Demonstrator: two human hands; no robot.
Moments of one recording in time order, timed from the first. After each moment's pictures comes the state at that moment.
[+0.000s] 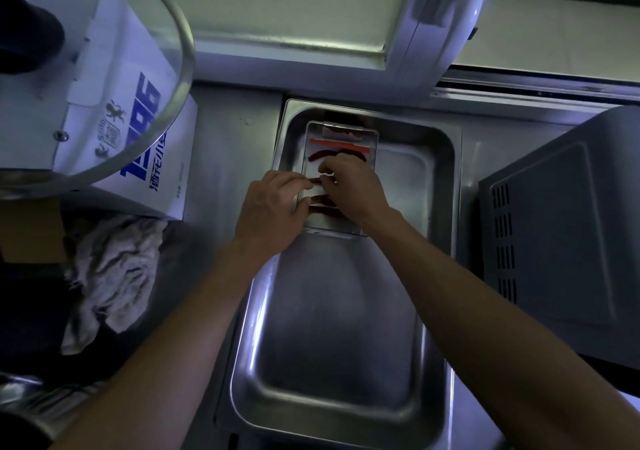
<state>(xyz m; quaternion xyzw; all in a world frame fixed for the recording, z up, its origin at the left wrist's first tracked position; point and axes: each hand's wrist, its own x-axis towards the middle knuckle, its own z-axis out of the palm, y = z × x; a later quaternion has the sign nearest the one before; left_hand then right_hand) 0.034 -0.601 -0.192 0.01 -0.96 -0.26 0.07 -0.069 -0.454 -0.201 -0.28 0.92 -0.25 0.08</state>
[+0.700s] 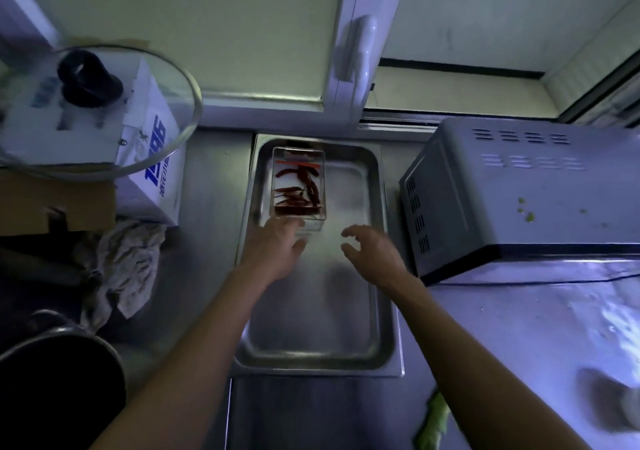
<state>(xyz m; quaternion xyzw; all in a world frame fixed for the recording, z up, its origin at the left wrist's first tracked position) 0.123 -0.539 -0.136 0.00 -0.97 -0.24 -0.07 0.091 -0.322 -0.132 -0.12 0.95 -0.25 0.16</state>
